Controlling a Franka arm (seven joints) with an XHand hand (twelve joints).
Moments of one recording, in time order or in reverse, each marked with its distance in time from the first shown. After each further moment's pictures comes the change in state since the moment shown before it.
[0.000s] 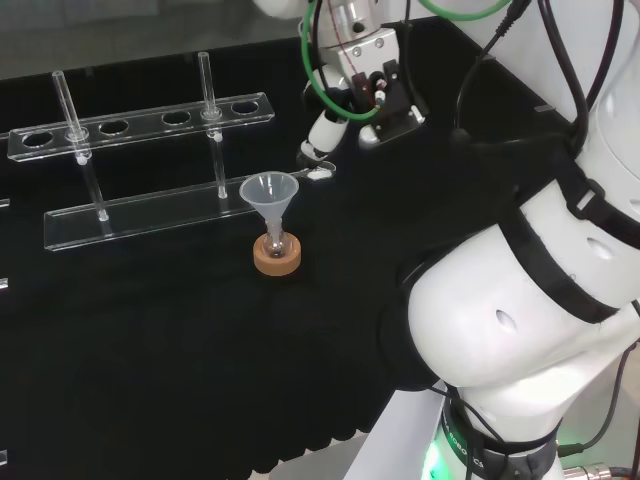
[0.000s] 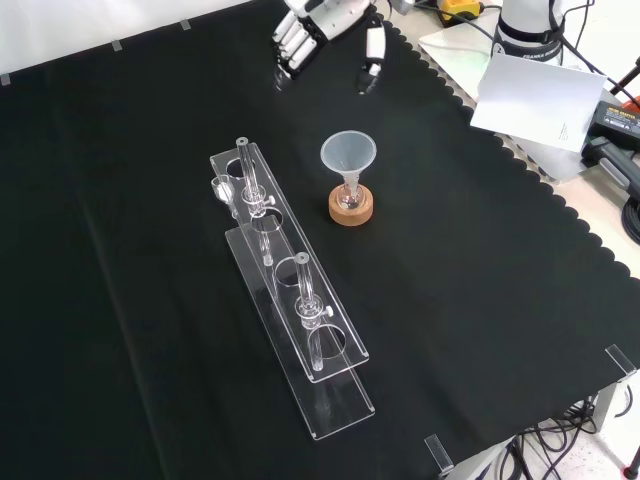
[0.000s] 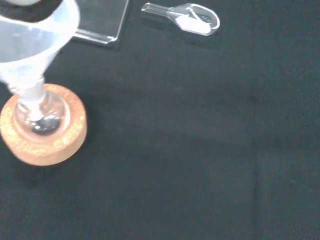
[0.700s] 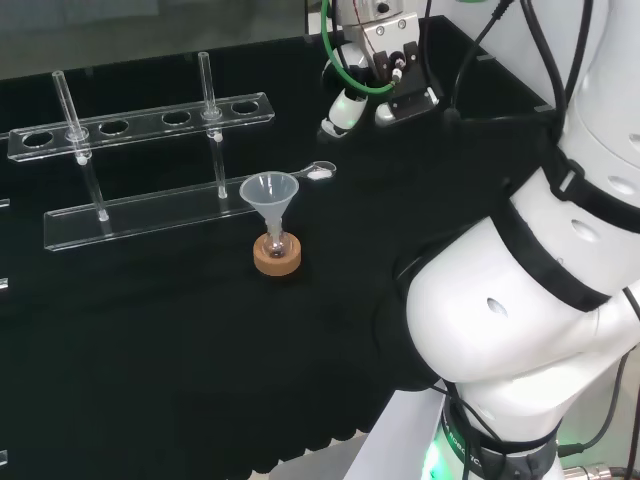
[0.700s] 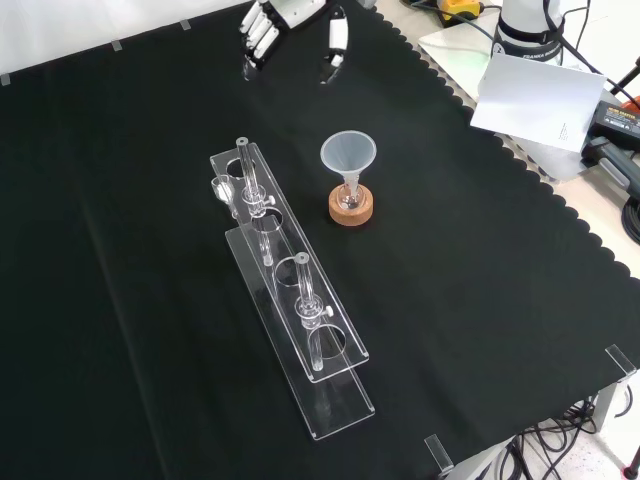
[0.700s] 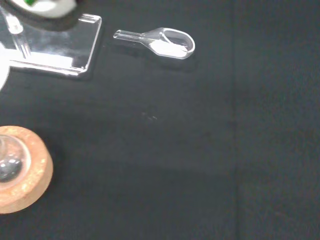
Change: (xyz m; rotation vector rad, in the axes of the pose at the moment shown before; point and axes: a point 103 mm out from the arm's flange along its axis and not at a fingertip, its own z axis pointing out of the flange) arm -0.039 0.038 -0.006 -0.018 0.059 0.012
